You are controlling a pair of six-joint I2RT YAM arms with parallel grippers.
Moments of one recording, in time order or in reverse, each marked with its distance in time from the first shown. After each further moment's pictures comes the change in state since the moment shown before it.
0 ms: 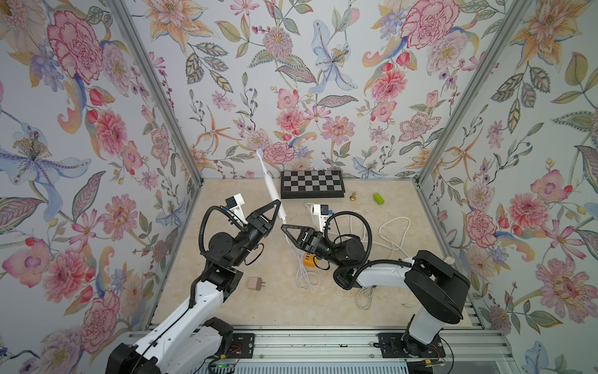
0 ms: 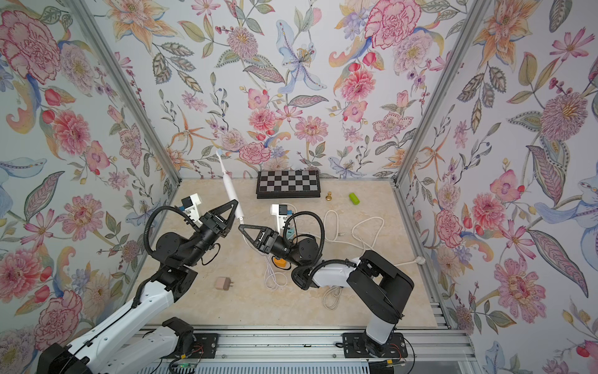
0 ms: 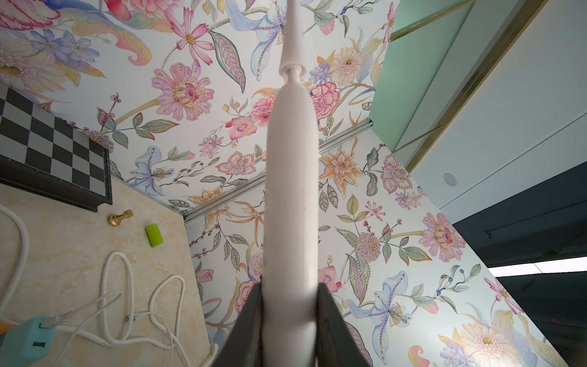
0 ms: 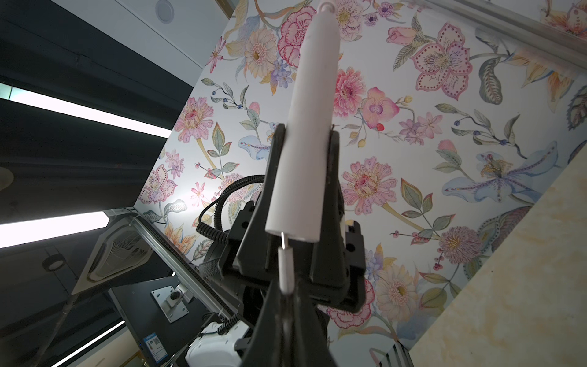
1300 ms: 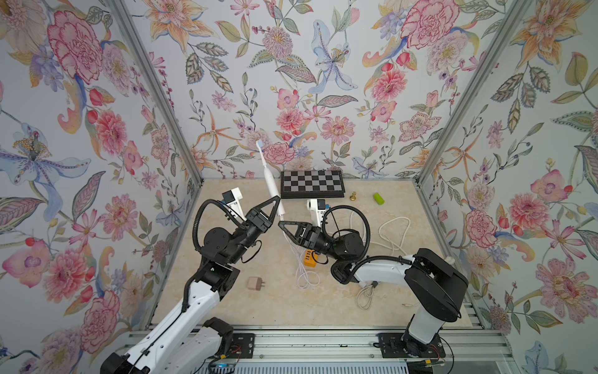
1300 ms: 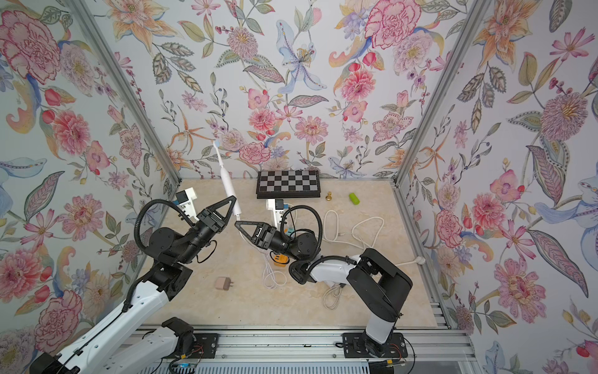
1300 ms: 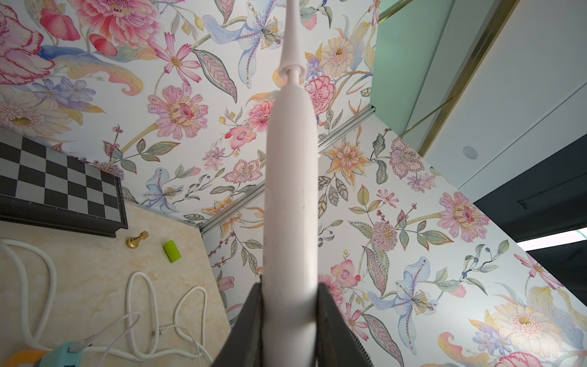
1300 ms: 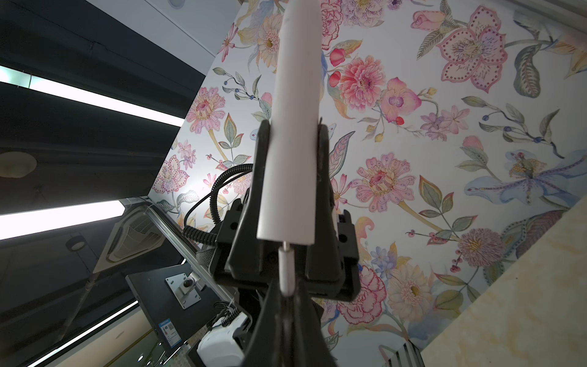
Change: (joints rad) left arm -0.001 -0.039 0.098 -0.159 0.029 0.182; right arm -0.024 0.003 0.078 -0.027 -0.105 0.027
